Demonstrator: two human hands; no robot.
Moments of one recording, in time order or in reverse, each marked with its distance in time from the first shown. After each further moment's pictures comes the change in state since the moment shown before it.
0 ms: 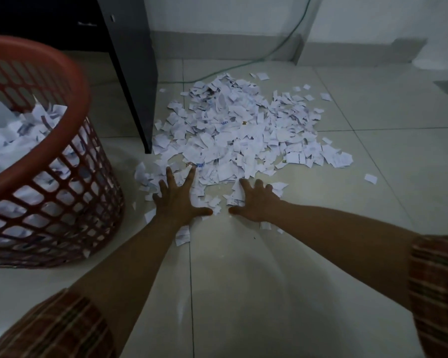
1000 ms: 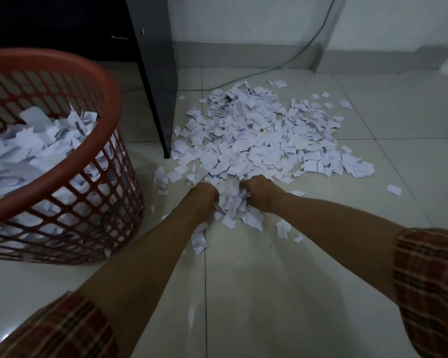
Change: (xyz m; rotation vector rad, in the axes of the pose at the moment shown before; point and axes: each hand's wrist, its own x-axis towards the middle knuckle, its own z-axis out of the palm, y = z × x) left_hand 0.007 0.019 -0.027 0.081 -0.086 0.217; right_hand 0.037 -0.020 -0.021 0.013 0.115 -0.356
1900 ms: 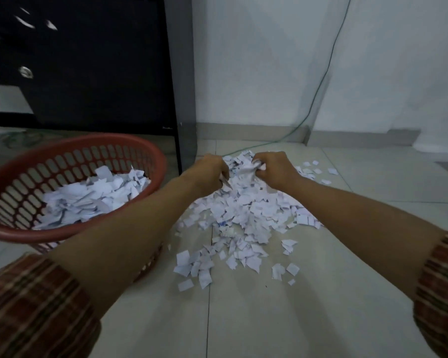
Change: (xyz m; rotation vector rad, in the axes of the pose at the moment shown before) left_hand -0.084 0.061 -0.195 0.093 0.421 0.202; right_hand -0.051 -0.046 -0.193 0.182 0.626 -0.175
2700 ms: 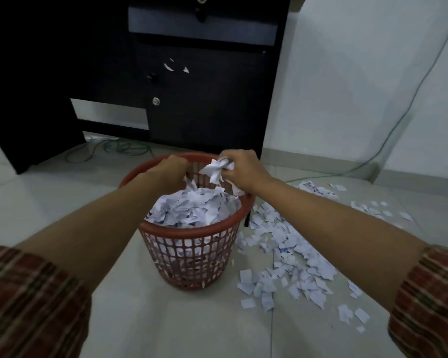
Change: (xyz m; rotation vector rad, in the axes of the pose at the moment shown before) left_hand -0.136 -0.183 -0.120 0.204 0.021 -0.397; right_hand 0.051 -0.252 0.071 0.301 -0.103 -0.309
